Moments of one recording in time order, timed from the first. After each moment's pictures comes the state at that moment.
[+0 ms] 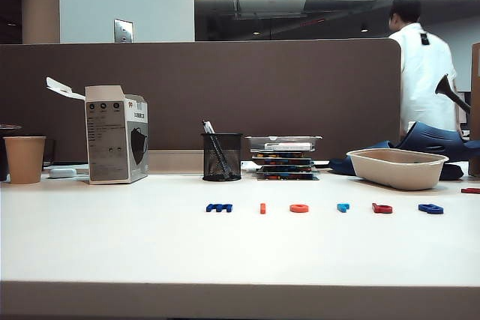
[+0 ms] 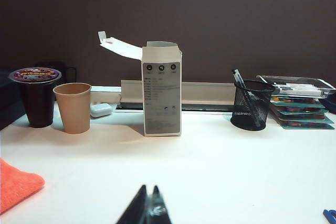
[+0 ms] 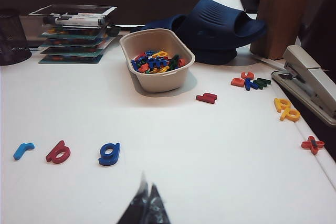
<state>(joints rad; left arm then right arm) -0.11 0.00 0.01 0.14 -0.04 0.00 -0.13 0.00 0.01 -0.08 -0.13 0.00</state>
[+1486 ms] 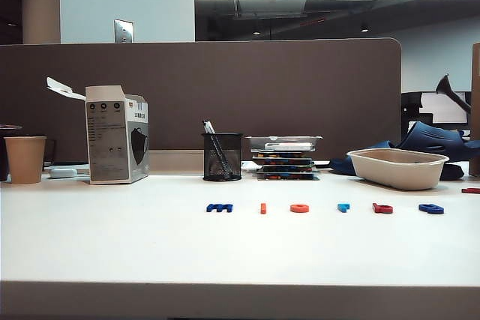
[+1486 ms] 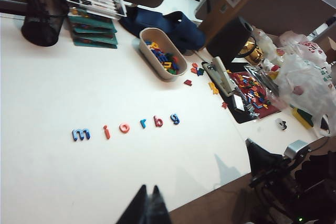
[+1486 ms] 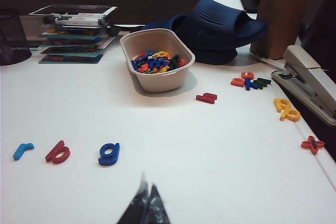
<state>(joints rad) -0.31 0.76 1.37 -0.94 0.43 -0.39 -0.13 0.00 0.01 -0.08 -0.13 0.00</state>
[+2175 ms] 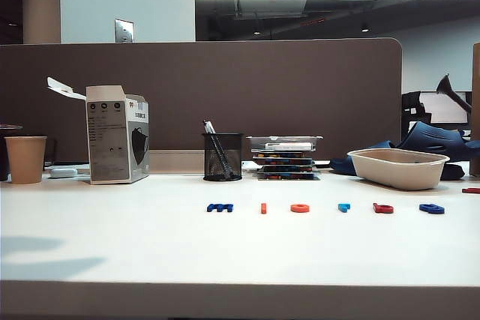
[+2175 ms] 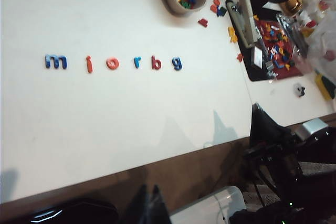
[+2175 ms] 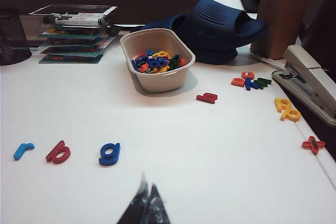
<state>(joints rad) -0.89 1.03 1.46 -1.02 -0.05 -0.76 -0.13 0.00 0.01 -0.08 -0.13 0.00</state>
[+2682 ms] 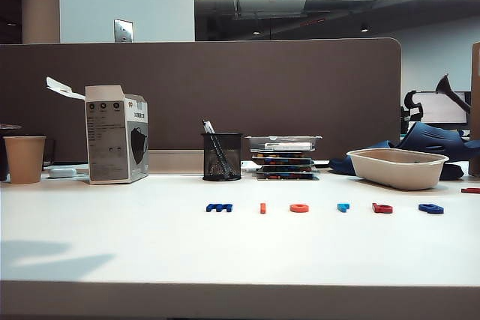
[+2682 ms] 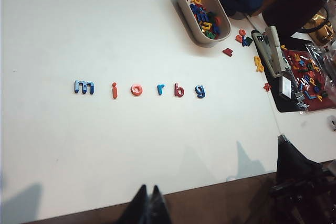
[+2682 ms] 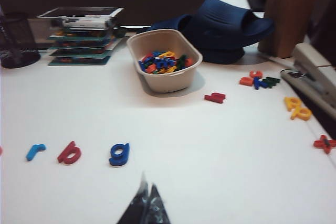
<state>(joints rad) -1.06 1.06 1.46 -1.01 -0.37 -0.84 -0.13 0.00 0.01 -0.08 -0.16 0.04</state>
